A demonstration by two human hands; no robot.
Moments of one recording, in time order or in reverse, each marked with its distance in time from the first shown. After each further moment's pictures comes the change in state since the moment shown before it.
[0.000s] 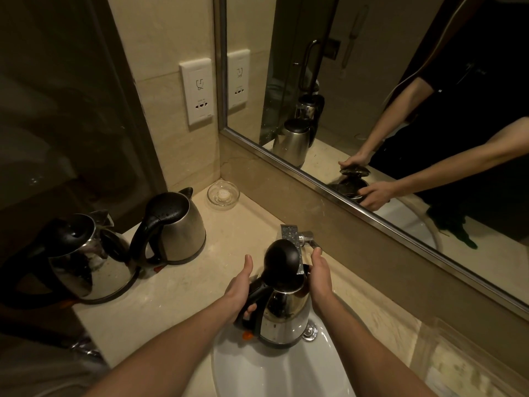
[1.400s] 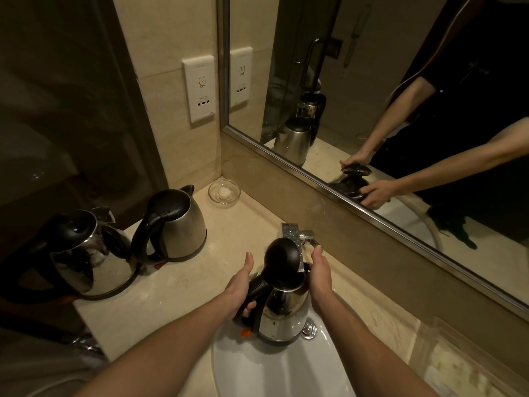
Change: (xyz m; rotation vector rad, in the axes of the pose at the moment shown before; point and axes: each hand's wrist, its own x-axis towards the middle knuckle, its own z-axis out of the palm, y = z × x) left_hand 0.000 0.000 -0.003 0.031 -0.010 -0.002; right_hand 0.003 0.003 0.001 0.030 0.011 0.009
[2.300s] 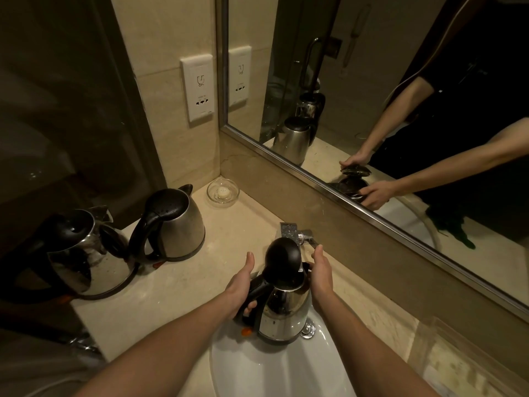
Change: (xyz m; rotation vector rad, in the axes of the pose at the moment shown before) left_hand -0.008 0.005 0.007 -0.007 0.004 0.013; right_hand 0.008 0.005 -0.002 0.002 0.007 0.016
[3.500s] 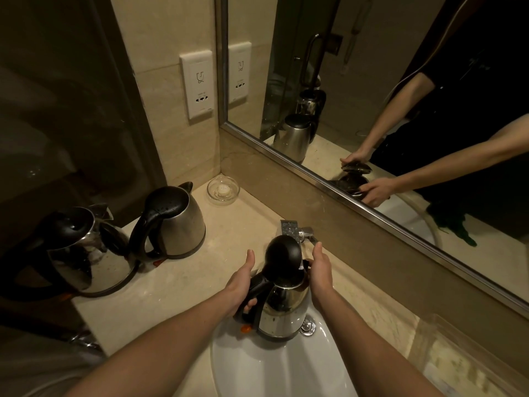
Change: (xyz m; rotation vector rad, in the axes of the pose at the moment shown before) left_hand 0.006 -0.002 -0.002 -0.007 -0.014 0.002; right_hand -0.001 -0.002 0.001 0.001 0.002 0.005
